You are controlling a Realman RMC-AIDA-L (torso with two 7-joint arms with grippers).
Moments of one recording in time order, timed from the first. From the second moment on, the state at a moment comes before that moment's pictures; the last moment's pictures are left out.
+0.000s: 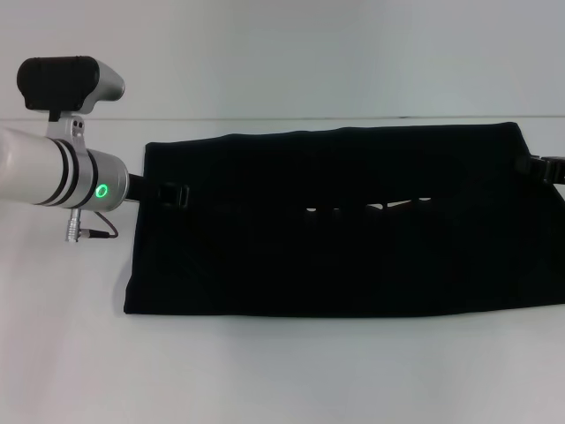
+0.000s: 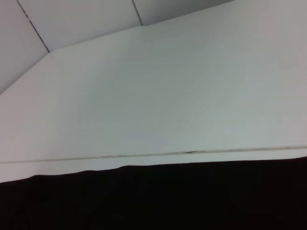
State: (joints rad) left arm -0.86 -2.10 0.75 0.57 2.60 0.86 -2.36; right arm 0.72 1.95 -0.30 -0.44 -2.30 -1.01 1.76
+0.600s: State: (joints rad) left arm -0.81 -2.08 0.75 0.71 2.50 0.92 -2.34; right arm 0.72 1.94 -0.29 -0.44 -2.30 -1.05 1.78
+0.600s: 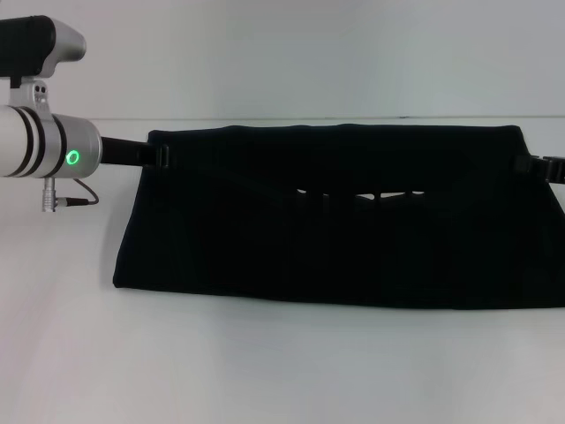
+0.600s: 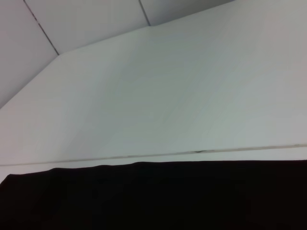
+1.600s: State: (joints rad) left arm -0.87 -2.05 0.75 0.75 2.45 0.92 -2.30; right arm 0.74 1.91 -0.29 -0.49 -2.25 -1.05 1.84
